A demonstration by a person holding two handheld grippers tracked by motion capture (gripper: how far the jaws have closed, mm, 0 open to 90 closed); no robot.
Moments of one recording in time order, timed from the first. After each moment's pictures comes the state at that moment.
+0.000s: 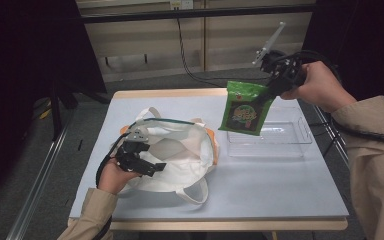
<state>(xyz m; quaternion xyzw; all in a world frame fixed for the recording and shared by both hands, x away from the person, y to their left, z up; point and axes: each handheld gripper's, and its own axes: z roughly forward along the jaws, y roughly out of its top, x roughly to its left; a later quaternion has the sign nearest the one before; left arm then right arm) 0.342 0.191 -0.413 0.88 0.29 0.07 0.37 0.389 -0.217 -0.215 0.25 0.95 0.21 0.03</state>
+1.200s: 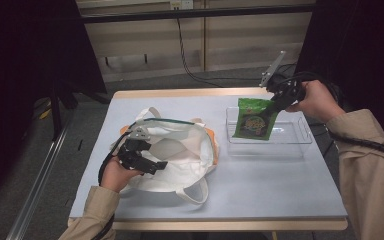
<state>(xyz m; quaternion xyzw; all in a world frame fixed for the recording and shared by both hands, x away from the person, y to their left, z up) 0.349 0.187 -0.416 0.88 0.29 0.07 0.37 0.413 -0.248 -0.291 0.22 0.96 0.17 0.05</state>
